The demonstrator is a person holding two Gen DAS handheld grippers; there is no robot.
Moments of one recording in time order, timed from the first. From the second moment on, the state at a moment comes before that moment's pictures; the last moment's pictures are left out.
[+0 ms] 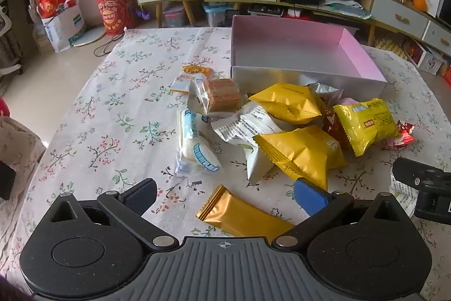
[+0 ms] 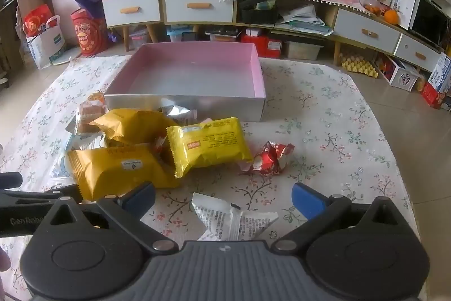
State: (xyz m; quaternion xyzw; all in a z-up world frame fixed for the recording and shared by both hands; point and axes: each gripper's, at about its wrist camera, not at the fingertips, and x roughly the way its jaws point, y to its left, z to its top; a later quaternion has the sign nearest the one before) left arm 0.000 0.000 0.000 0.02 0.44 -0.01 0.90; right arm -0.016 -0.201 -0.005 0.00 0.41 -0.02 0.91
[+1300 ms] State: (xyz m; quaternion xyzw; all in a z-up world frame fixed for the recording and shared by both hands) left arm 0.003 0.005 -0.003 0.01 0.45 -0.01 0.89; right arm -0.014 -0.199 -0.011 -0.02 0.42 -0.03 0.91
